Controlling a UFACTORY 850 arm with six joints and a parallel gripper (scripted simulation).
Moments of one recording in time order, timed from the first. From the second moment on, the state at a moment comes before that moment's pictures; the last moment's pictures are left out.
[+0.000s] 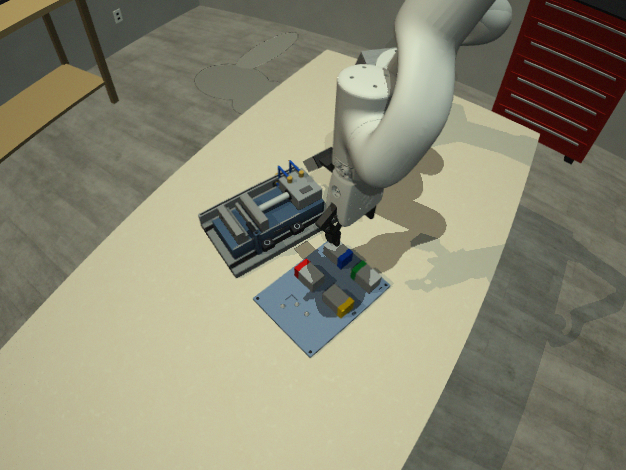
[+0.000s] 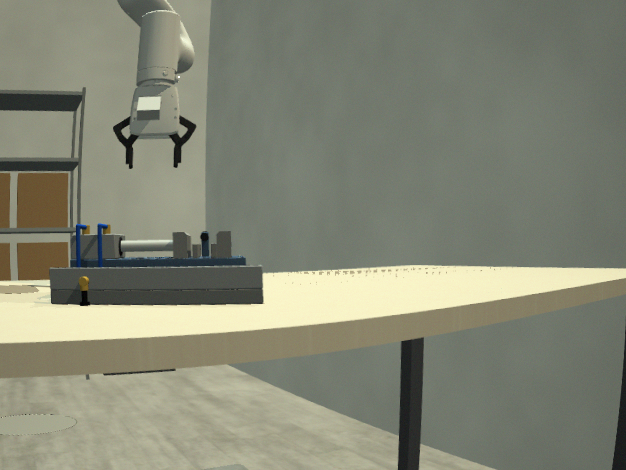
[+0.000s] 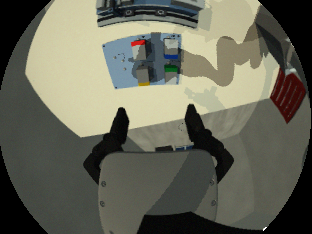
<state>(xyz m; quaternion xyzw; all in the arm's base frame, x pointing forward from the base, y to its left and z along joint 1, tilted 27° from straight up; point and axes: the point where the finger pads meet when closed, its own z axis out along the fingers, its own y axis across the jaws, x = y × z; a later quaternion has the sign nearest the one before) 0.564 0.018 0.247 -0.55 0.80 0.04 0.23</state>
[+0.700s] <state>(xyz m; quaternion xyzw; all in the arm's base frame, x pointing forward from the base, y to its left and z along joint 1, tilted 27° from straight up) 0.536 -0.020 0.307 -0.55 0.80 0.04 0.23</state>
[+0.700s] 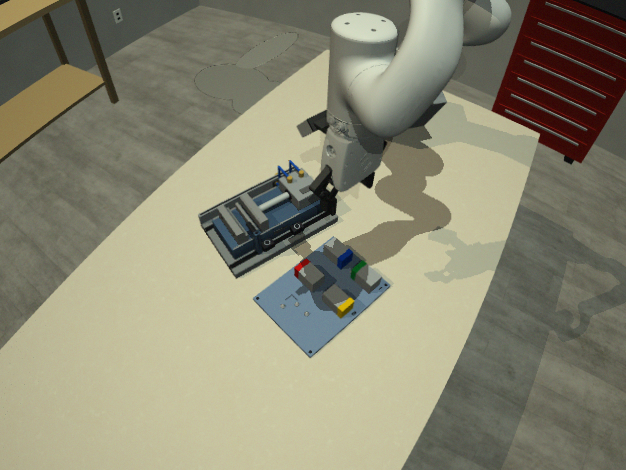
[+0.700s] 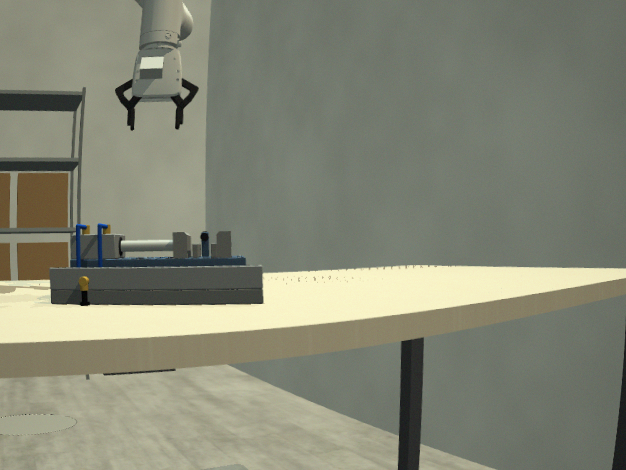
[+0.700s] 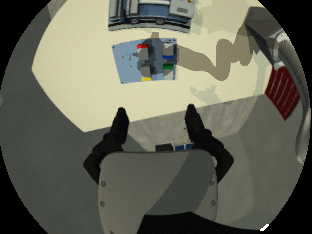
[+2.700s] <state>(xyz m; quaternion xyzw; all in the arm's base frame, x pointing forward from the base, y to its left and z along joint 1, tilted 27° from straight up) 0.531 -0.025 0.316 -0.55 0.80 0.04 0.23</state>
